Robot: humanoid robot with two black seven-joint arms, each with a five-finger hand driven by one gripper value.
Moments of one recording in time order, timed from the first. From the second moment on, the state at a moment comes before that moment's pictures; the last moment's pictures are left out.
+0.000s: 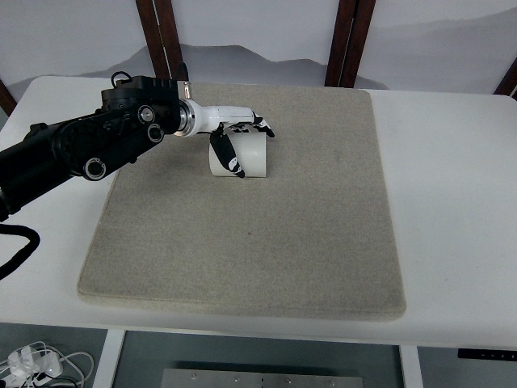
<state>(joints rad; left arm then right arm) -1.14 0.24 -0.37 -0.82 1.31 -0.40 0.05 0.00 0.00 -0.01 0.19 -0.04 -0.01 -0.03</state>
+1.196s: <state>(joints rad) -1.14 0.26 -0.60 -0.64 0.63 -0.48 -0.04 0.00 0.00 -0.01 0.19 -0.04 -0.01 -0.03</state>
